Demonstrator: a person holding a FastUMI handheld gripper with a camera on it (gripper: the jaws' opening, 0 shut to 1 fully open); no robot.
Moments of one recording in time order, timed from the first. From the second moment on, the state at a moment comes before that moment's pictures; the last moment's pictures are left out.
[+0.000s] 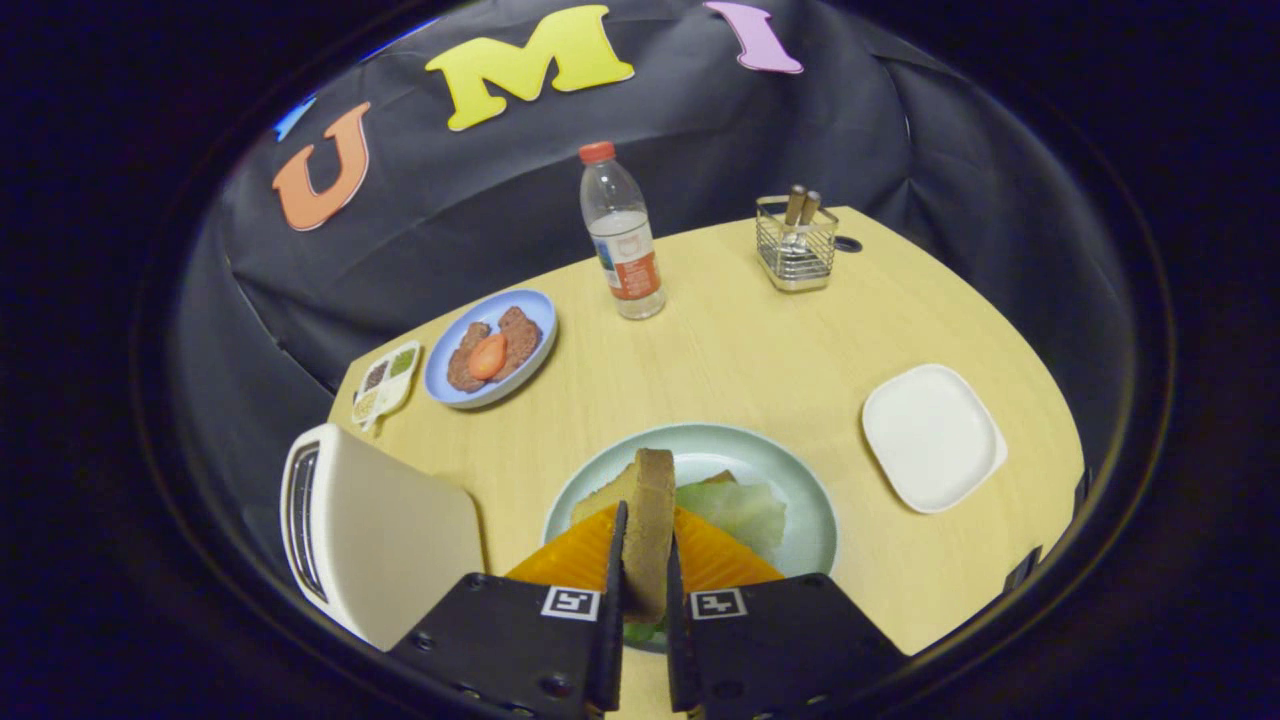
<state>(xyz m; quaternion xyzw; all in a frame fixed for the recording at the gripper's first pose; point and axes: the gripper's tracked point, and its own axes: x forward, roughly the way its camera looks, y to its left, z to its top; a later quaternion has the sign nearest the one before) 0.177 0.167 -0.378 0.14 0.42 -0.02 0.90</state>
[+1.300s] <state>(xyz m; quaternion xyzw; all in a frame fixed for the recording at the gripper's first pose) 0.112 0.107 -0.222 0.06 0.25 0.04 0.96</state>
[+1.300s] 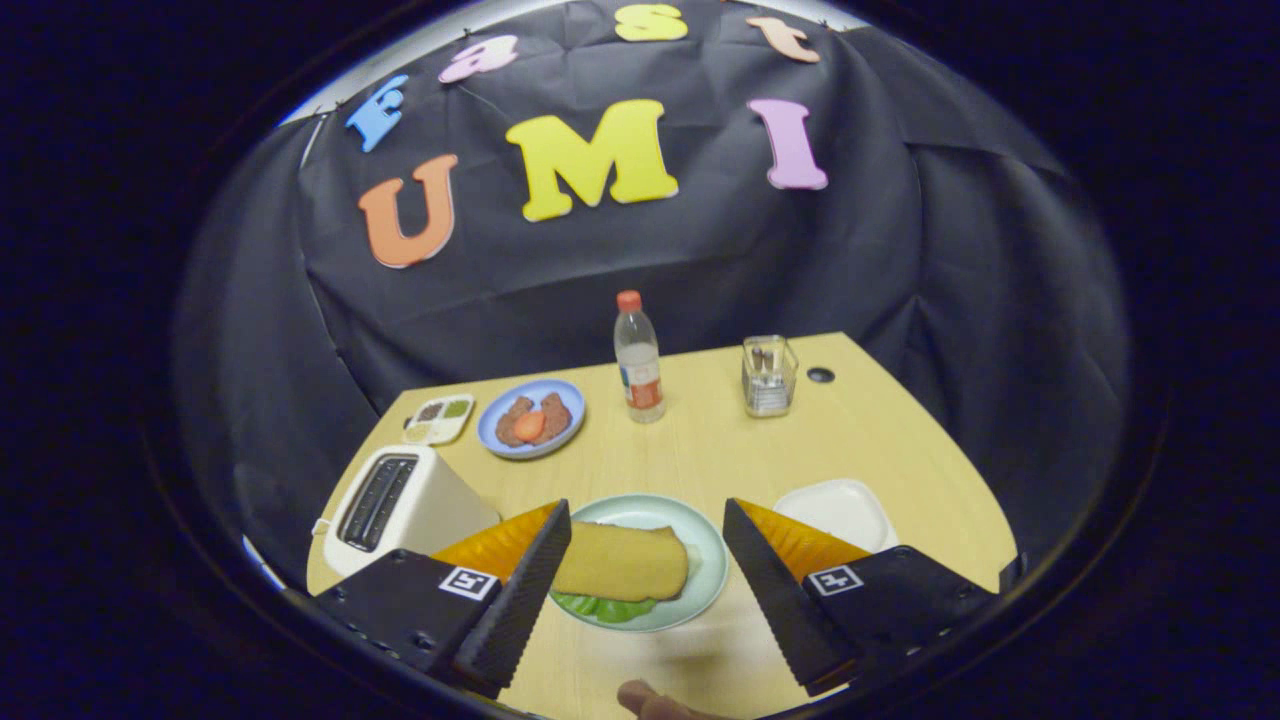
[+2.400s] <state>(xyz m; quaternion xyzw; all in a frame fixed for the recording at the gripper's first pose) -0.048 0.051 -0.011 0.00 0.00 0.07 1.00</state>
